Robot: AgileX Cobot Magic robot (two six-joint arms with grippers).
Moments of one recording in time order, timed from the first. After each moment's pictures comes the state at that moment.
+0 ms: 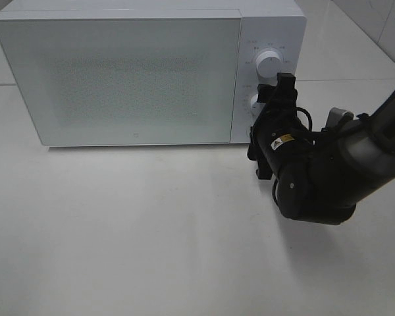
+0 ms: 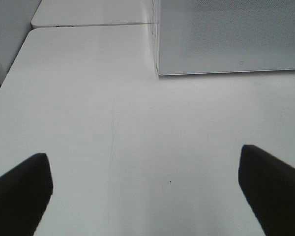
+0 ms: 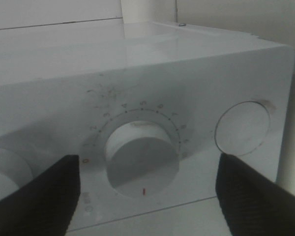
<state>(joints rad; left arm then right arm) 0.10 0.00 -0.50 -0.15 1.03 0.15 0.63 2.06 -0.72 0.65 -1.21 1.44</state>
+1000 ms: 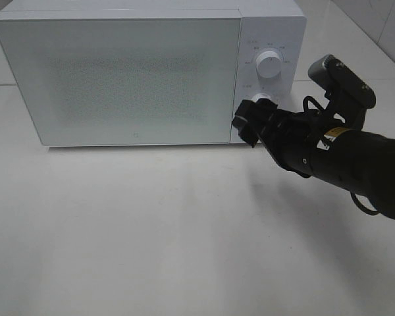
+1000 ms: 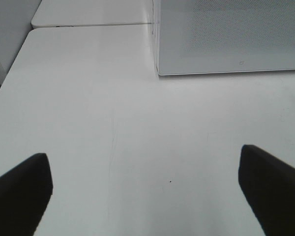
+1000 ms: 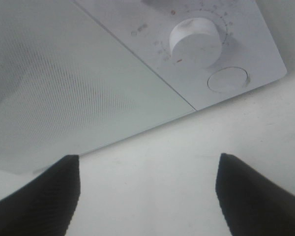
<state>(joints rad) 0.10 0.00 -0.50 -0.15 1.03 0.15 0.63 1.59 -0.50 0.44 -0.65 0.45</state>
